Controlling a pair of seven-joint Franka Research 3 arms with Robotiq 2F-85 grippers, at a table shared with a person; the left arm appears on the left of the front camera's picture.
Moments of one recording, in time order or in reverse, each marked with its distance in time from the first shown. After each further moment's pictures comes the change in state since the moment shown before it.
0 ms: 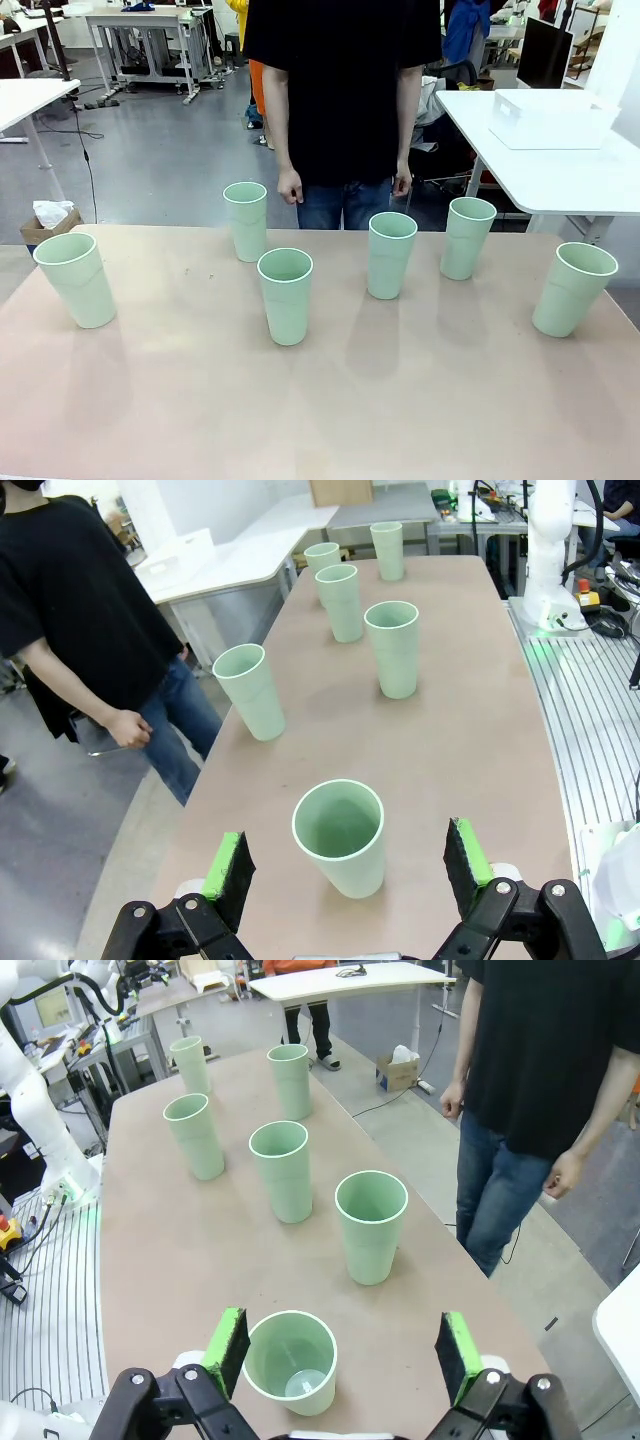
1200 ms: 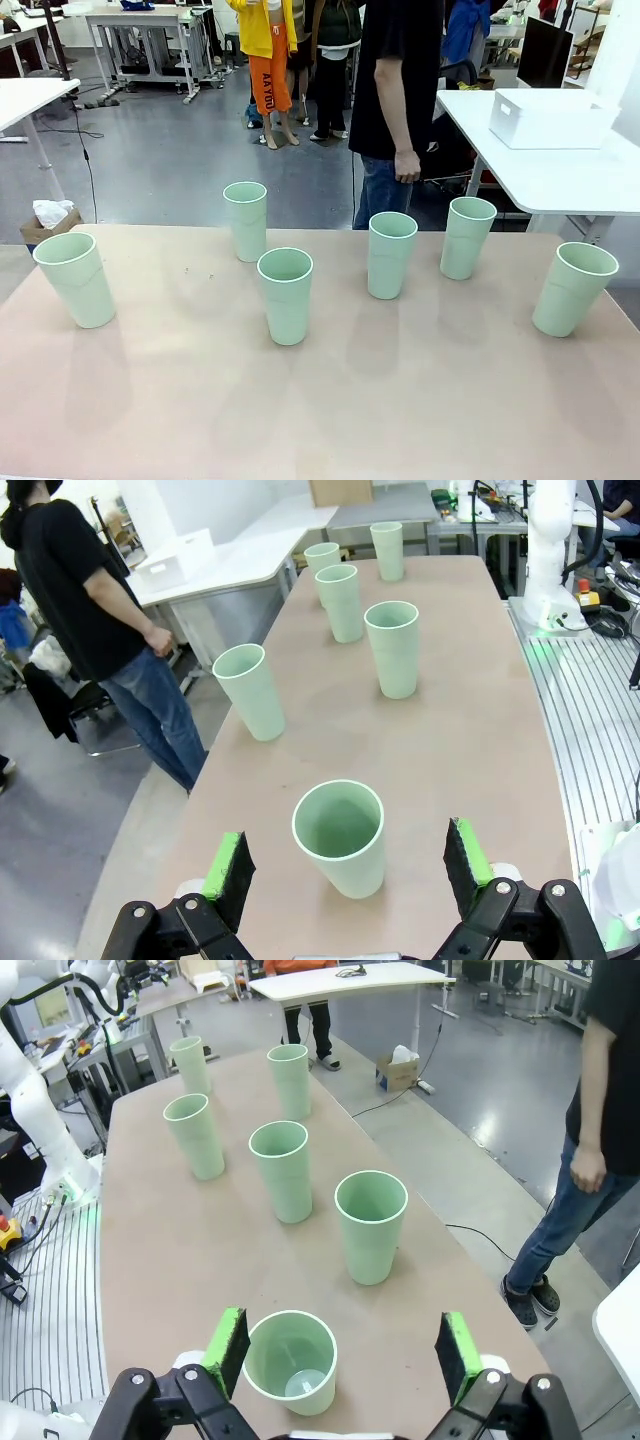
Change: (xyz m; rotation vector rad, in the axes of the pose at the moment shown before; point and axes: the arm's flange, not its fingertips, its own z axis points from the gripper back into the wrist) left arm 0.000 0.000 0.000 0.000 0.000 0.000; right arm 0.000 0.000 0.000 0.000 0.000 0.000
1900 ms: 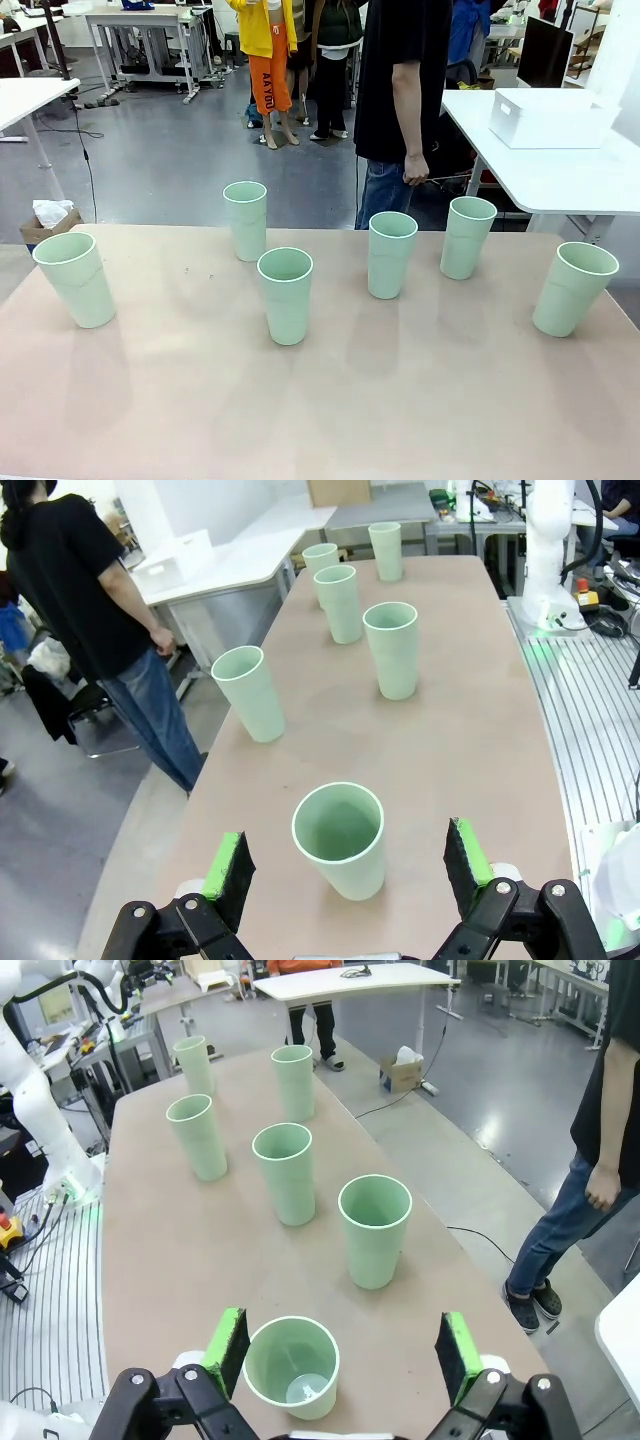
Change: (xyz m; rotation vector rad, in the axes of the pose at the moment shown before) left arm 0.001 0.001 -0.002 -0.005 -0.001 -0.004; right arm 0.003 0.000 -0.005 0.010 0.000 0.007
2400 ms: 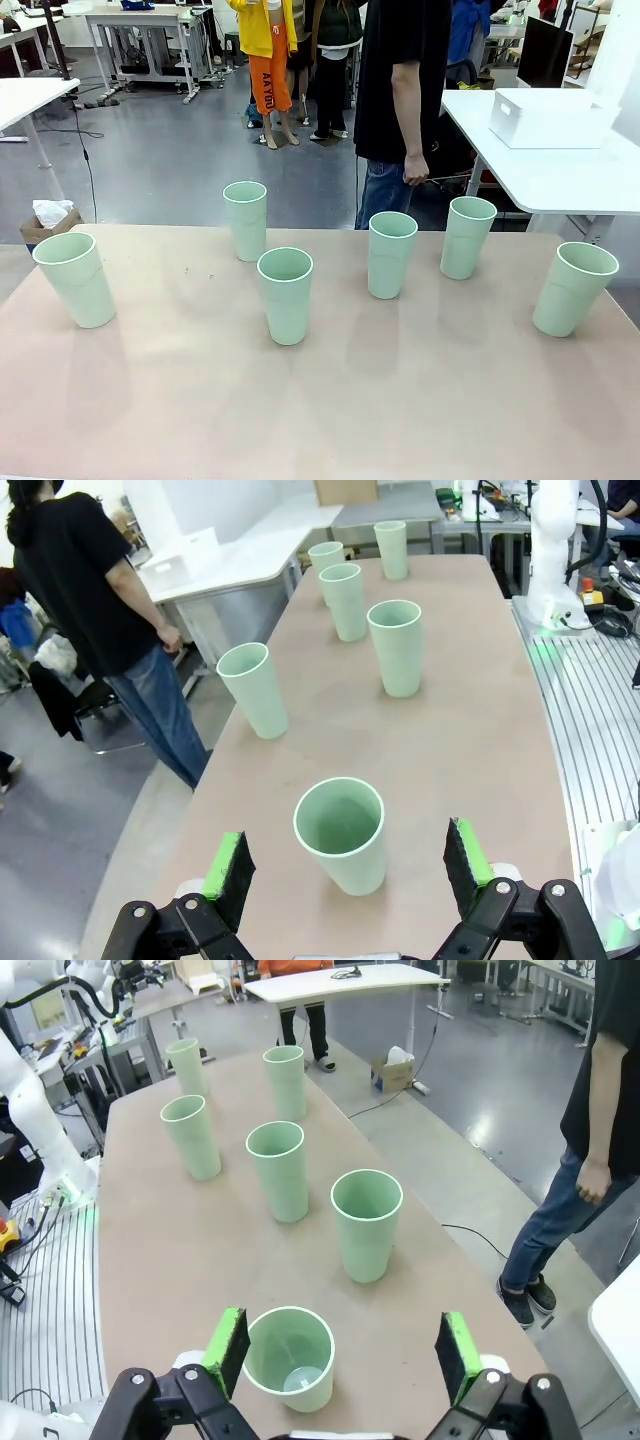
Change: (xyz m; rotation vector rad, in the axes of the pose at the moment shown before) left arm -0.001 -0.005 0.006 0.017 0.001 -0.001; right arm -0.005 0.000 0.011 -0.022 -0.006 -0.009
